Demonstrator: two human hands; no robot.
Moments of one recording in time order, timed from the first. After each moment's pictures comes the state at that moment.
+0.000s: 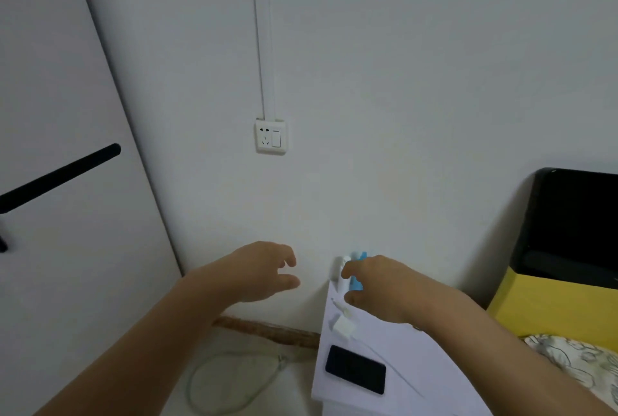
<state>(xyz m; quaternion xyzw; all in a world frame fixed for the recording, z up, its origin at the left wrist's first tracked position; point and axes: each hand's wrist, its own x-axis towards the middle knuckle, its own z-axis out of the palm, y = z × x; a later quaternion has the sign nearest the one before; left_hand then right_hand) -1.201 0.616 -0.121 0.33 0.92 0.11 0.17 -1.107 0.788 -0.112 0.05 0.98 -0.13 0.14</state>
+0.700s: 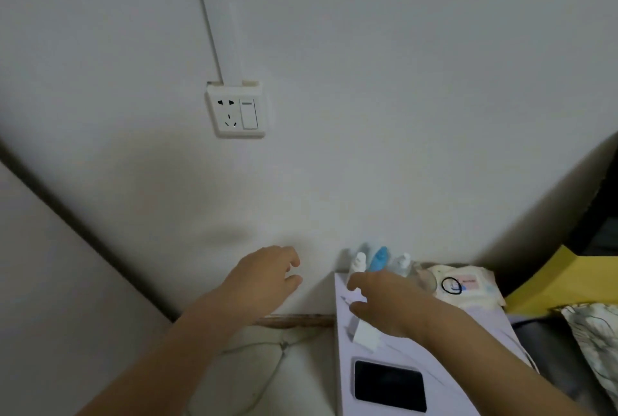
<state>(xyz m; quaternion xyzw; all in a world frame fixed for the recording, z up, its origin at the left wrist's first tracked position) -1.406 0.665 -0.219 0.36 0.90 0.15 0.19 -1.291 0.818 -0.218 0.18 0.94 -0.21 0.23</state>
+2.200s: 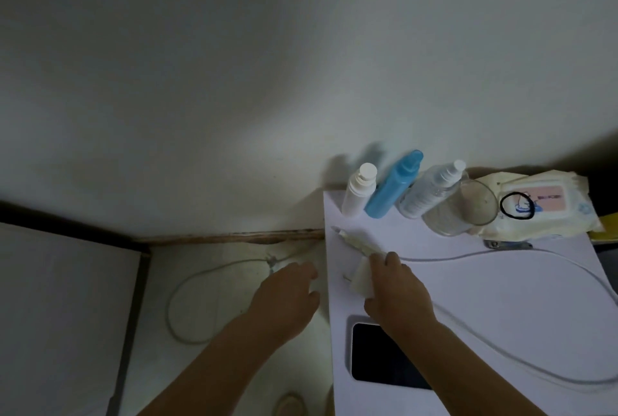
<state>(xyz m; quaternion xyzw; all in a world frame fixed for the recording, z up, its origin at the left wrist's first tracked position) -1.404 0.758 -0.526 0.29 0.87 0.14 0.36 -1.304 0.893 -0.545 0.28 0.92 -0.15 0.22</state>
